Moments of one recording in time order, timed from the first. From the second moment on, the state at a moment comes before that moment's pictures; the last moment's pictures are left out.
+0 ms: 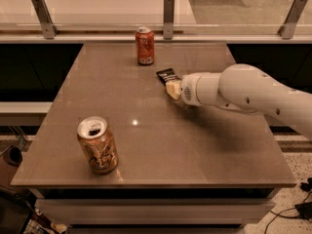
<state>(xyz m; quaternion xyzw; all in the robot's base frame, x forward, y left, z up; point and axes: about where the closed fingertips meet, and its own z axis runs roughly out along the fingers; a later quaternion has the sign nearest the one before) 0.643 -0.046 0.821 -0.25 0.82 0.21 0.47</state>
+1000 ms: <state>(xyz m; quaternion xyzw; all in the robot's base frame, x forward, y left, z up) 0.643 -0.046 0.821 -0.25 0.82 0.21 0.47</state>
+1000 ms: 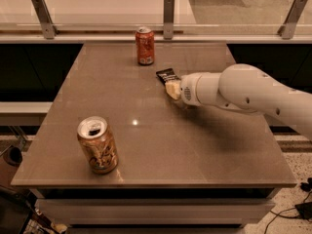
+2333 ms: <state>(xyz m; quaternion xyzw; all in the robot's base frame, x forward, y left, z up) 0.643 -0.046 0.821 -0.25 0.82 0.21 0.47</state>
